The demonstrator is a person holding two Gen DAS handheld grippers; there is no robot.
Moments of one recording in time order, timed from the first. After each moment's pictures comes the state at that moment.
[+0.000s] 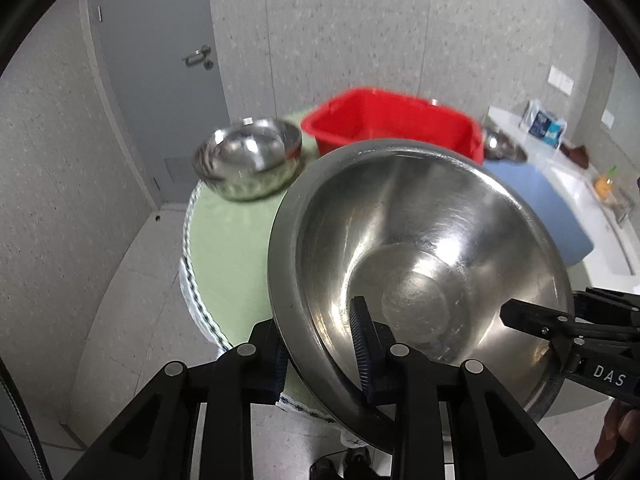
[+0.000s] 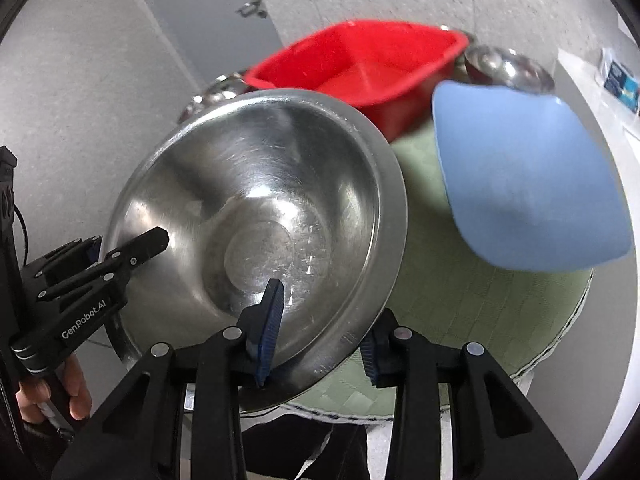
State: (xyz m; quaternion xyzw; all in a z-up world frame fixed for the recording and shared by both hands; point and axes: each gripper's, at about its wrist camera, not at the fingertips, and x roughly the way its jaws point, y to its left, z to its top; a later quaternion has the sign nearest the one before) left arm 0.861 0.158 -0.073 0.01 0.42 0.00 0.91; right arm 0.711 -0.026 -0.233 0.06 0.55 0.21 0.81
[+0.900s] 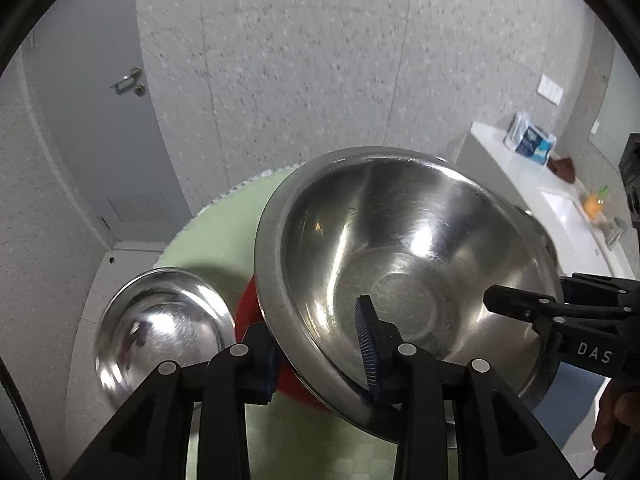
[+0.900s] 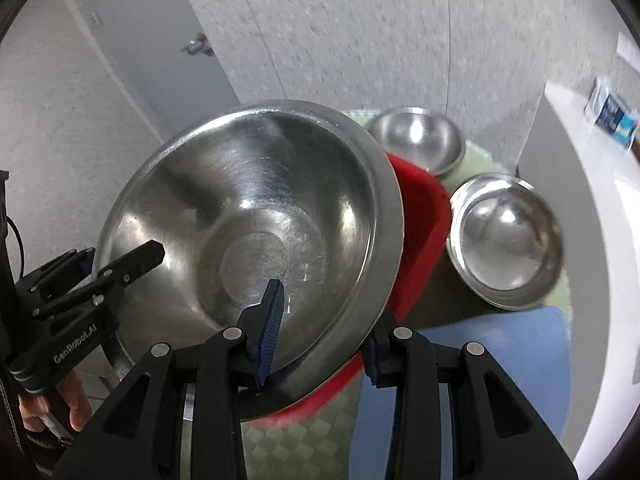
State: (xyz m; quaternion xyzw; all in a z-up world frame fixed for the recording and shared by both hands) left arm 1.127 0.172 -0.120 0.02 0.45 -0.09 0.89; right arm 0.936 -0.038 -0.241 0.07 0.56 0.14 0.81
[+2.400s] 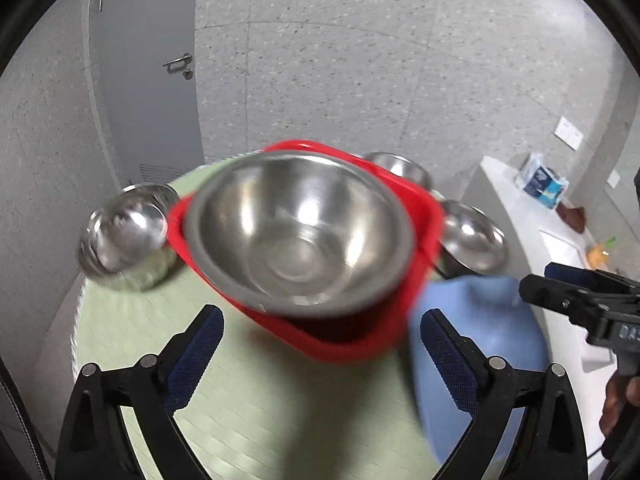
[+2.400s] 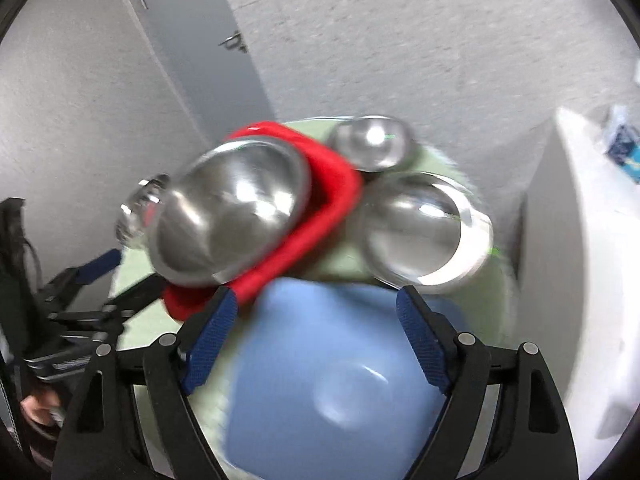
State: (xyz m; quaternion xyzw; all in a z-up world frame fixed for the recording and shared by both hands) left arm 1.024 0.048 -0.118 -0.07 0.41 -0.01 0.91; right arm 0.874 -0.162 -0.214 0.02 0.52 0.20 0.83
